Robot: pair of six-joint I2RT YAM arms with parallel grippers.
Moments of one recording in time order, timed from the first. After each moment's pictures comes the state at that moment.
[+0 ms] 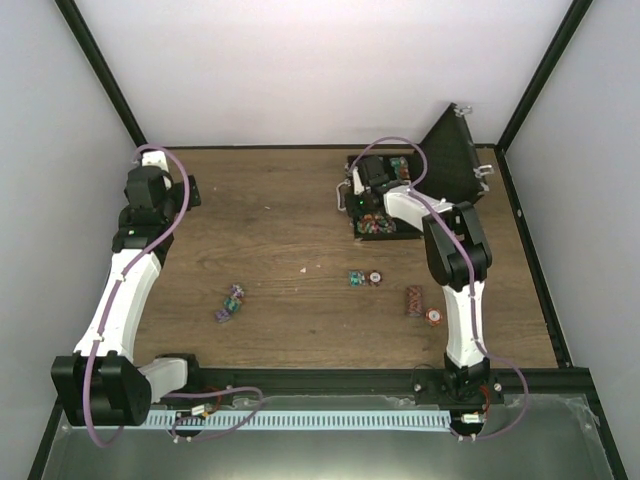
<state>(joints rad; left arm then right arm) 0.00 1.16 1.03 -0.30 -0.23 -0.08 0.38 2.15 1.56 -0.35 -0.05 0.11</state>
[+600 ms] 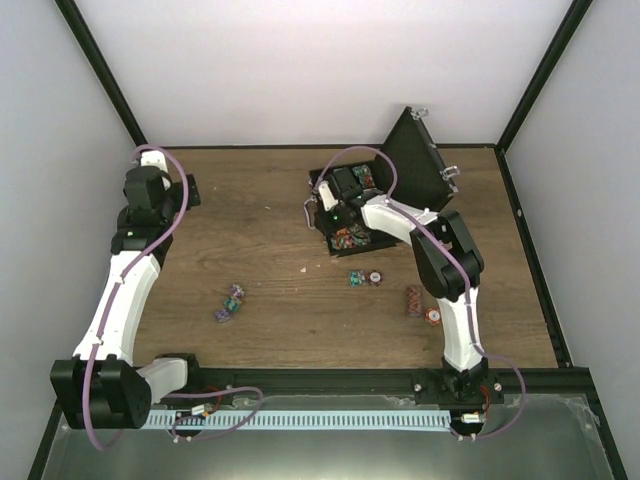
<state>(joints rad) 0.00 1.15 1.03 -0.29 -0.22 -0.08 0.57 2.10 1.53 -0.38 -0.17 0.04</state>
